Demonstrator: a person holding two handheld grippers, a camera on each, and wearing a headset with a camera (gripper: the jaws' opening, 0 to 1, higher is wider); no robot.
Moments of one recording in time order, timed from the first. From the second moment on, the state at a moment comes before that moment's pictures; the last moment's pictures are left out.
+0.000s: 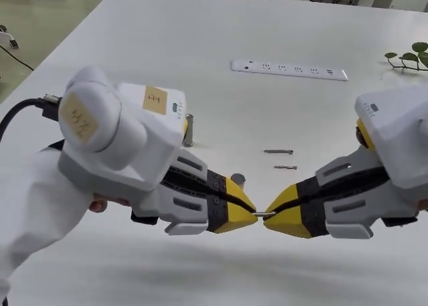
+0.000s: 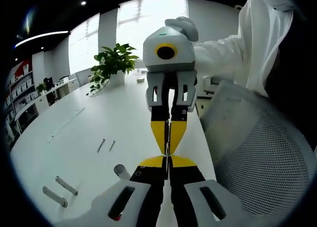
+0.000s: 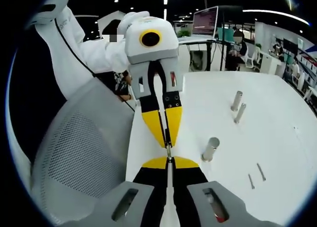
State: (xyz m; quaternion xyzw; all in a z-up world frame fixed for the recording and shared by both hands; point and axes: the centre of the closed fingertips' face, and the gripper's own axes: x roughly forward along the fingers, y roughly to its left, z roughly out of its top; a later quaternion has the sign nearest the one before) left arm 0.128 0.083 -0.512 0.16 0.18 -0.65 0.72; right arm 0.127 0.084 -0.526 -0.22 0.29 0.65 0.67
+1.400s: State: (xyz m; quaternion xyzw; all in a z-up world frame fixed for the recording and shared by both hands) left arm 0.201 0.104 -0.533 0.16 0.21 -0.56 0.78; right arm 0.188 0.051 -0.547 -0.16 0.30 0.58 0.74
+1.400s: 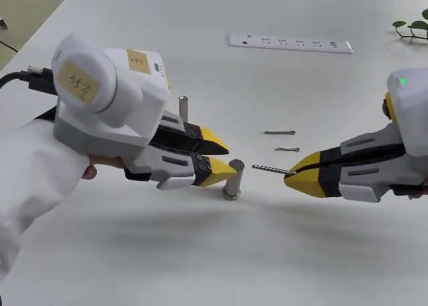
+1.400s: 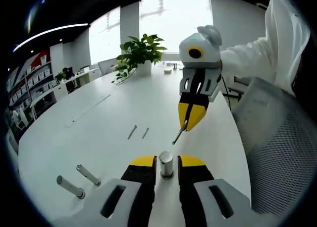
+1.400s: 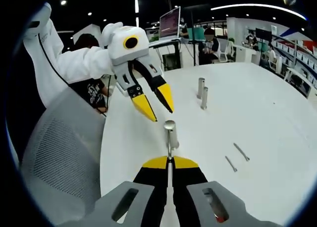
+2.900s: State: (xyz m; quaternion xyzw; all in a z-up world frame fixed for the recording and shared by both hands) left arm 0.205 0.091 -0.548 0.19 0.23 -0.59 0.75; right arm 0.199 0.074 -0.565 -0.17 0.31 0.60 0.72
